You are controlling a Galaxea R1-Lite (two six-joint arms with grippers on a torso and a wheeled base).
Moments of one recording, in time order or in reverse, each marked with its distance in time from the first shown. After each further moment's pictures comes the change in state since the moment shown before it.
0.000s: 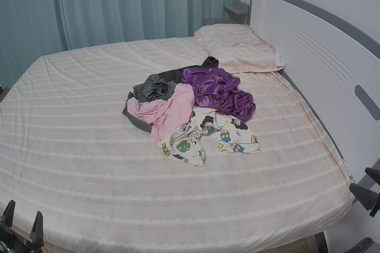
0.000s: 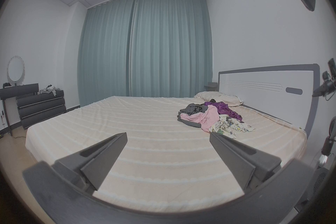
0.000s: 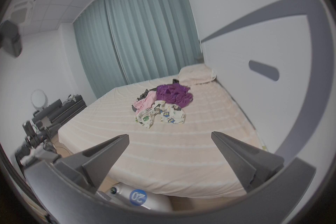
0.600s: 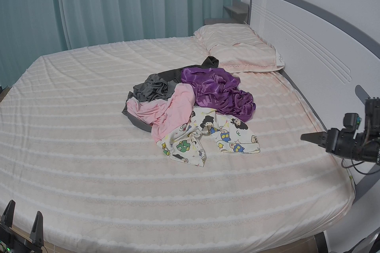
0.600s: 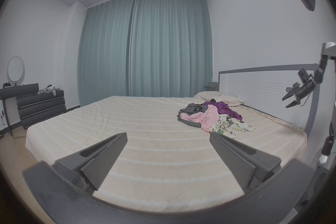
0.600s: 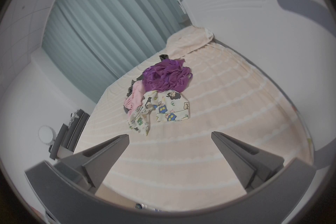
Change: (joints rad) left arm 0.000 0.000 0.000 0.000 0.000 0.000; right arm 0.055 0.885 -0.219 -0.410 0.027 0.269
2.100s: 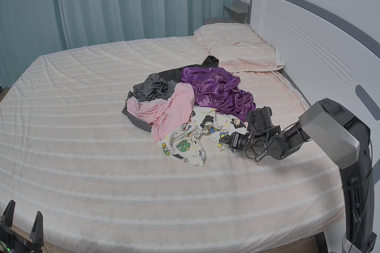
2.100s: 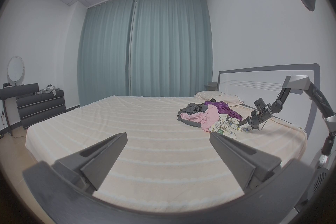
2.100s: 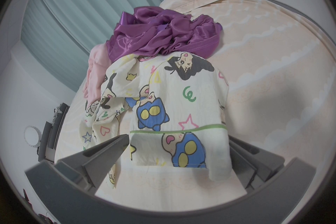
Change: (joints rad) left arm 0.000 0.000 0.000 0.000 0.000 0.000; right arm 0.320 1.040 -0.869 -0.030 -0.288 0.180
